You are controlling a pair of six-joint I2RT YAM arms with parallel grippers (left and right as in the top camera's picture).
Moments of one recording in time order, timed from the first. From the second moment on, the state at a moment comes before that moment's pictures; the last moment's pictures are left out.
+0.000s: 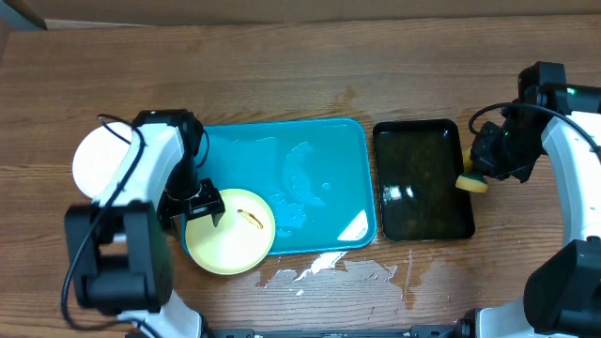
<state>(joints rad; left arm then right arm) 0.02 1.79 1.25 -1.42 -0.04 -0.43 -0.16 1.68 1.46 -1.32 -0.17 0.36</state>
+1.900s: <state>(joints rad) -0.12 1.49 0.76 -0.39 0.24 -0.50 0.01 1.68 1.42 -1.25 -0.19 0.36</state>
